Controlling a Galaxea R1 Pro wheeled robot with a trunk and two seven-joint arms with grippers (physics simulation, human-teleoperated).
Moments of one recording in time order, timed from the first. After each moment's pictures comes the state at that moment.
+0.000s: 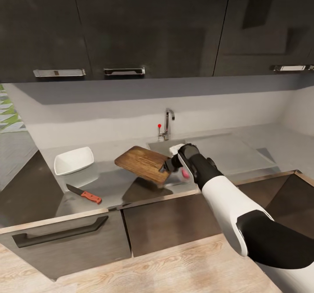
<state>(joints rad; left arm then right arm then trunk) 0.22 0.01 0.01 -0.62 0.10 0.00 -0.01 -1.17 0.17 0.26 -0.61 0.13 0.89 0.20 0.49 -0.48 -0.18</state>
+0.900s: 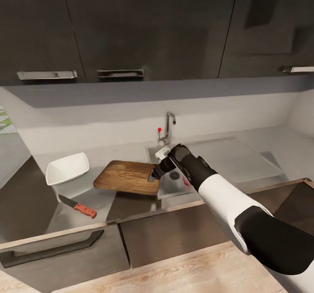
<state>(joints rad) 0.22 0.01 0.01 -0.62 0.10 0.00 -0.01 -1.19 0.17 0.51 -0.61 0.15 0.86 0.52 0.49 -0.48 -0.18</state>
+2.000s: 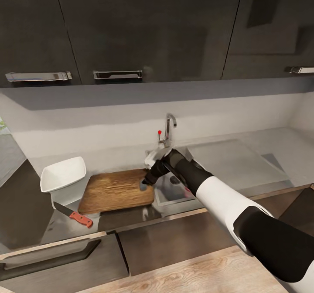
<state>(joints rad) 0.22 0.01 0.01 -0.62 0.10 0.00 -0.01 -1.19 0.17 0.70 -0.60 0.15 0.65 0.68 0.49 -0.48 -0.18</state>
